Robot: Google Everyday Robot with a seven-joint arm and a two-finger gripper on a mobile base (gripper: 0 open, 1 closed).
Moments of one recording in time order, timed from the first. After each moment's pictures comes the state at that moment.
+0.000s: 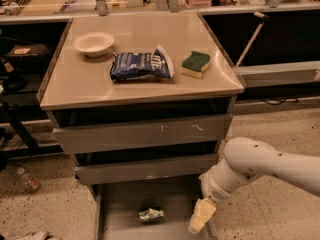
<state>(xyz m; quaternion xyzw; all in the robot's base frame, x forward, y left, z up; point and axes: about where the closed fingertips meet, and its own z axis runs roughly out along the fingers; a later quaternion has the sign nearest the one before) 0.405 -0.120 0.538 -0.54 0.81 0.21 0.09</state>
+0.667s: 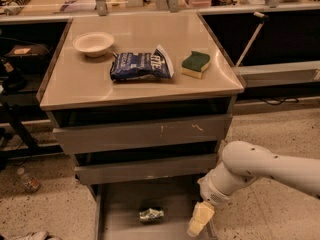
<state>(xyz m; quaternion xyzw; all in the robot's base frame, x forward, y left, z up) 0.398 -0.117 0.519 -0.54 0.81 0.22 0.08</state>
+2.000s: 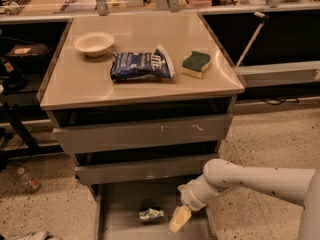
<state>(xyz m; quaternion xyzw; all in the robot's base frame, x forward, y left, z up) 0.435 -0.054 0.398 -0.53 0.79 0.29 0.13</state>
